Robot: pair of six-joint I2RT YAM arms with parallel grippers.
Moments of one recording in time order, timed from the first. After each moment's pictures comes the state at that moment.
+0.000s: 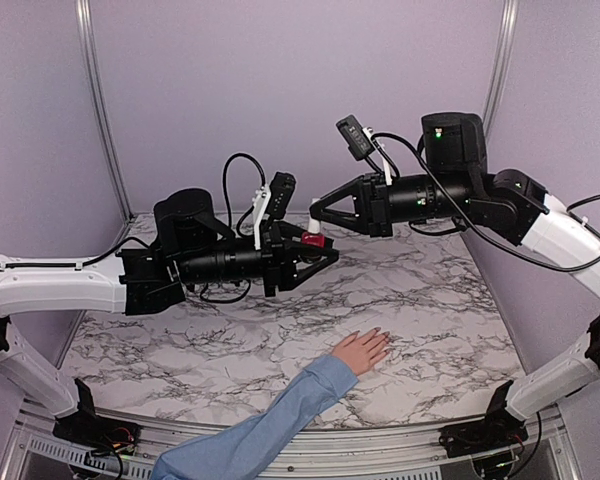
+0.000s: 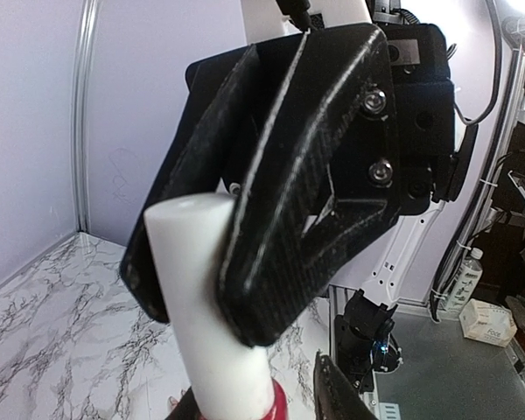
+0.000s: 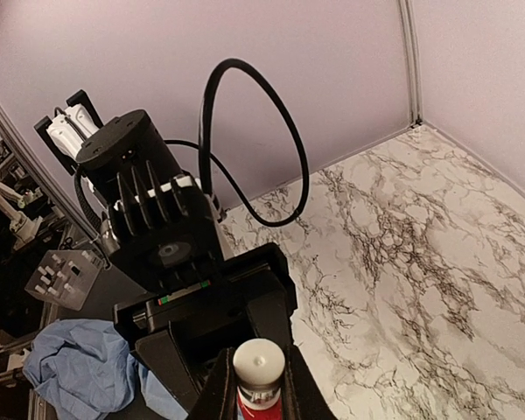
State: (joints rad) left arm -1.07 1.46 1.09 0.40 0.36 -0.20; right arm 0.88 1.34 1.52 -0.48 -0.51 0.19
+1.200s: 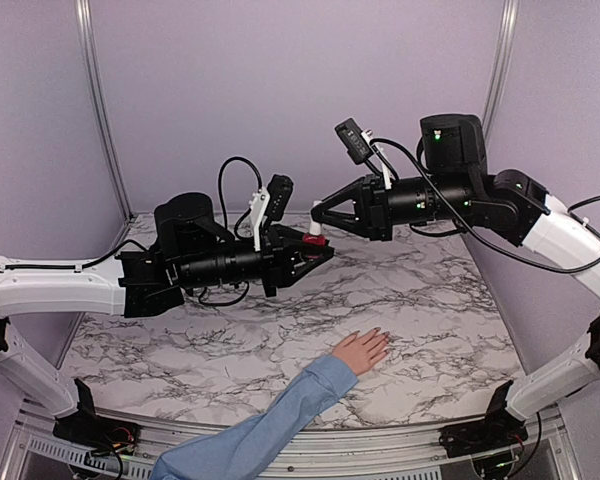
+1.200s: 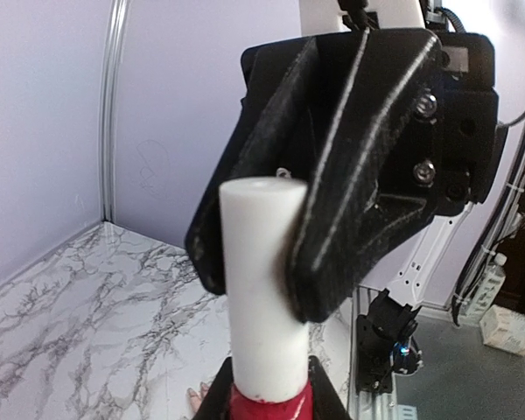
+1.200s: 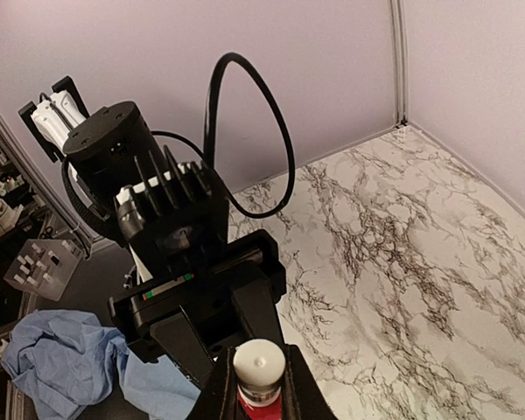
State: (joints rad) left arm -1.07 1.45 1.07 0.39 0.27 -0.20; right arm 0.89 1.34 1.52 -0.51 -0.46 0.13
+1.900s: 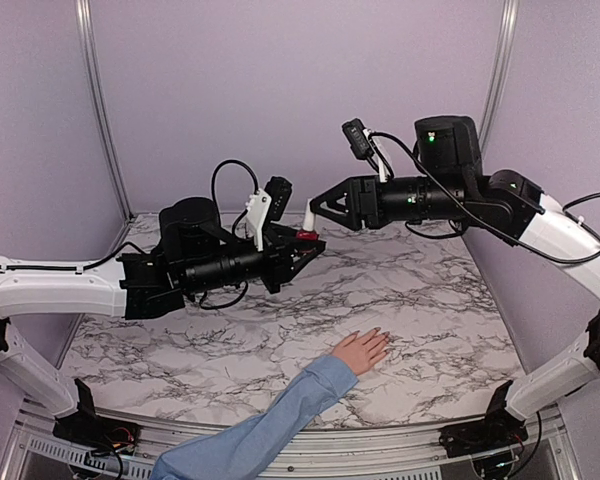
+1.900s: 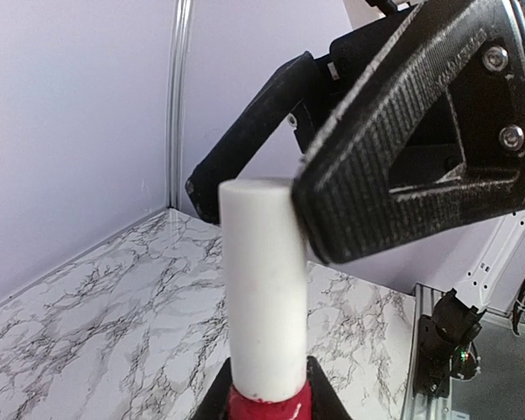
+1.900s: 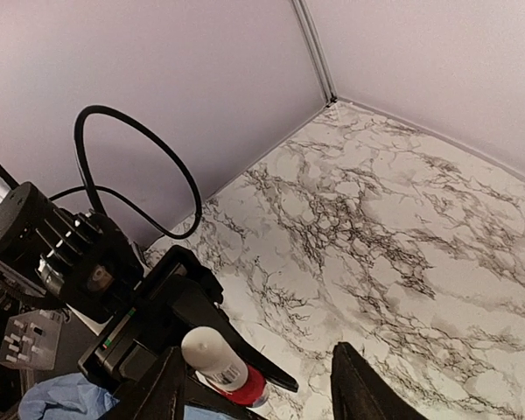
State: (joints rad) left arm -1.08 1.45 1.06 0.35 0.07 -0.15; right arm 0.89 1.35 1.52 -0.51 -0.25 0.34
